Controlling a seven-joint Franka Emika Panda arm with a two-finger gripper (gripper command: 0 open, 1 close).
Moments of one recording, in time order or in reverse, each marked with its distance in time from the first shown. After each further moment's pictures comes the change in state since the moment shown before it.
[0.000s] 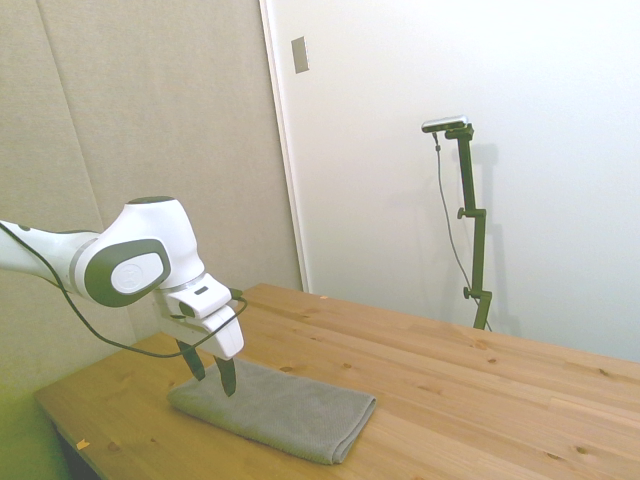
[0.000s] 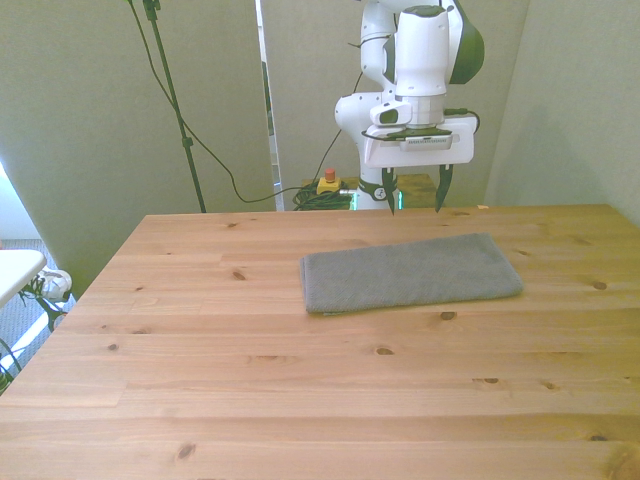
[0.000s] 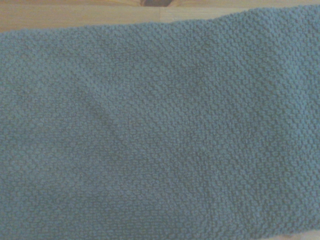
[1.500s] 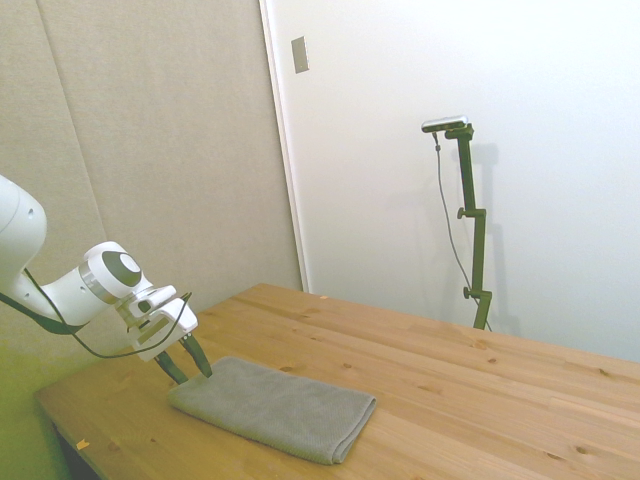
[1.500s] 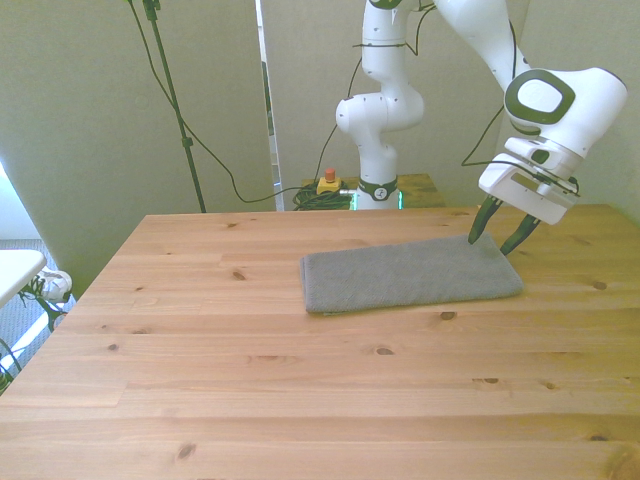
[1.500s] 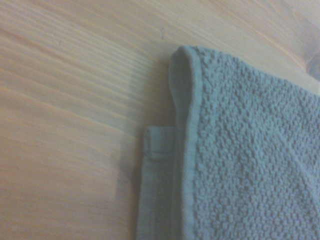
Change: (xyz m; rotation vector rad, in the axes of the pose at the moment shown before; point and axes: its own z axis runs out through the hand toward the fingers) arm -0.147 -0.188 0.099 -0.404 0.409 -0.244
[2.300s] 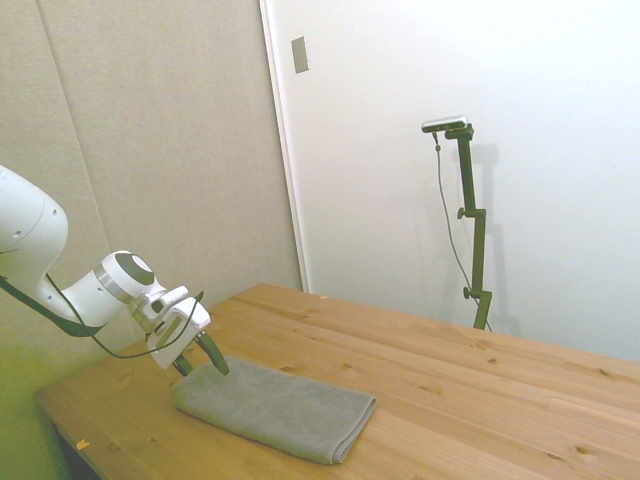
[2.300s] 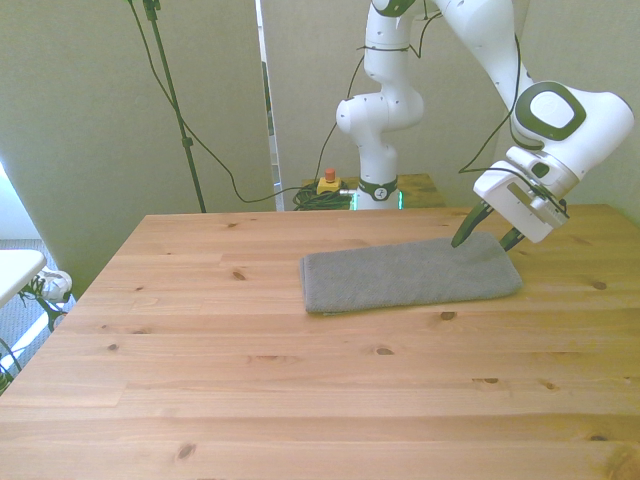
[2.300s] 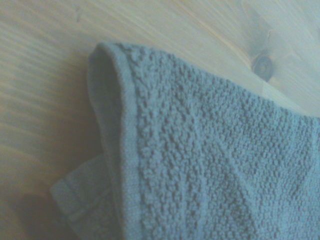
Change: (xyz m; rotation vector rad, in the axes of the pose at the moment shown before) arm 0.022 0.005 0.027 -0.136 0.070 0.004
